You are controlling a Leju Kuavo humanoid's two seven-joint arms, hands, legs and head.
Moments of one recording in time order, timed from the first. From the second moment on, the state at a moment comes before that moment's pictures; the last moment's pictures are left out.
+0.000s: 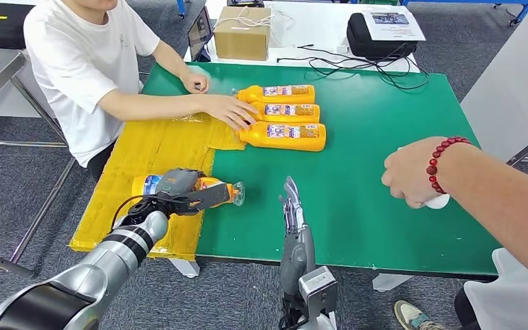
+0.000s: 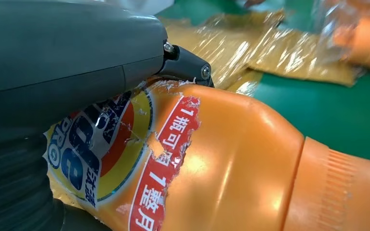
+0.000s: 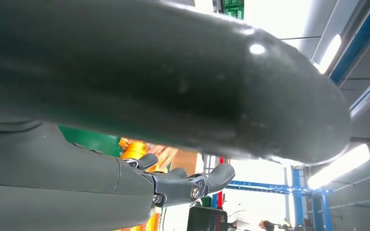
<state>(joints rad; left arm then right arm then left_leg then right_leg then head) -0.67 -0.03 -0.38 -0.40 -0.91 0.10 -0.11 0.00 0.17 0.61 -1.44 0.10 -0.30 -0.70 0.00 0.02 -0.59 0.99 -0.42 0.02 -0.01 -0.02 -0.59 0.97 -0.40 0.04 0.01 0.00</state>
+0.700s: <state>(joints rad) -0.70 -0.10 -0.13 -0.37 -0.58 -0.01 -0.28 -0.02 0.20 0.59 -1.36 0.11 -0.31 -0.70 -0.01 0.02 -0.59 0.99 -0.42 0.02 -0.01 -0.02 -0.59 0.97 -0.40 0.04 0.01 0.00</state>
